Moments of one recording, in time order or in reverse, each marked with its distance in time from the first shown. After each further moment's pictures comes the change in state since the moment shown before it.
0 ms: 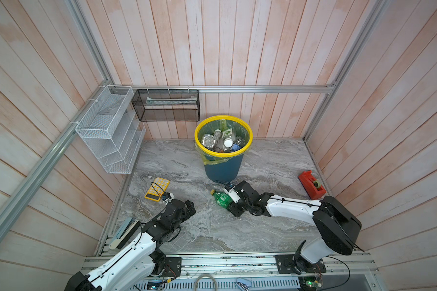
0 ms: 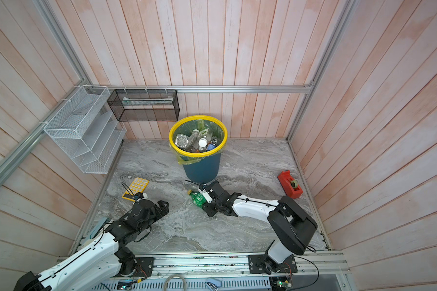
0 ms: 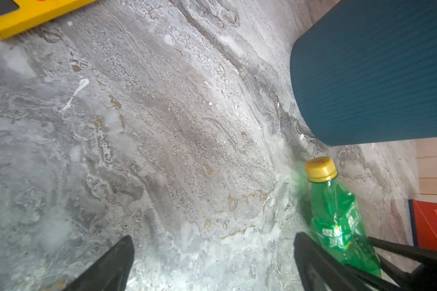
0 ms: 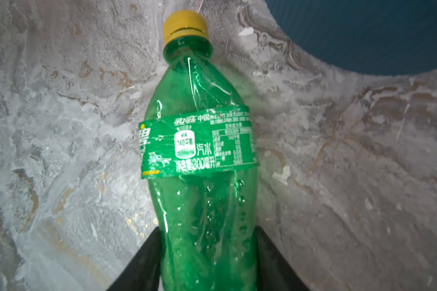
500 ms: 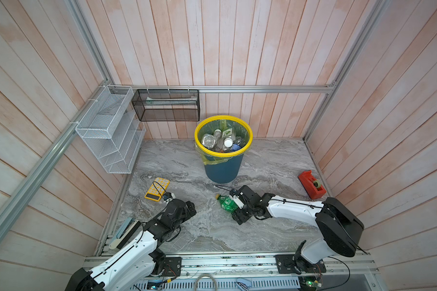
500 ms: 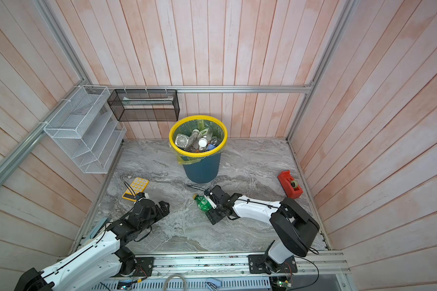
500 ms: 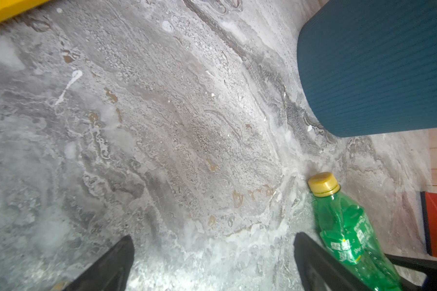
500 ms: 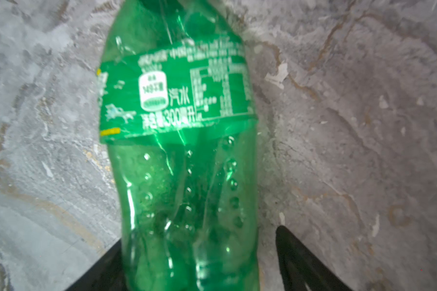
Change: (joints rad) left arm 0.006 0.035 0.000 0.008 0.027 0.024; right arm 0.015 0.002 0.047 -0.241 0.063 0.029
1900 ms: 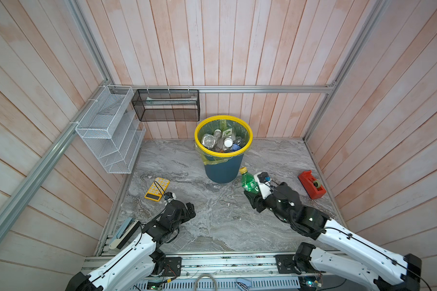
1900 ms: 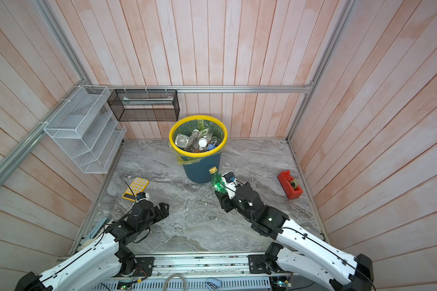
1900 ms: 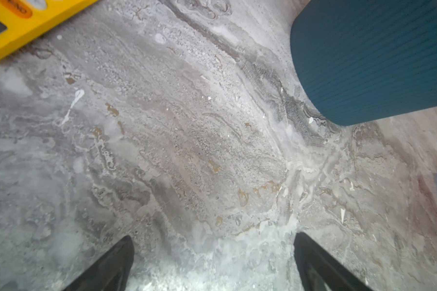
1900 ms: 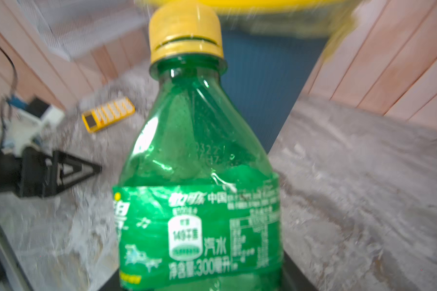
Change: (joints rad) left arm 0.005 -0.018 0.000 0.002 -0.009 0.132; right arm 0.002 -0.786 -0.102 0.177 0.254 0.018
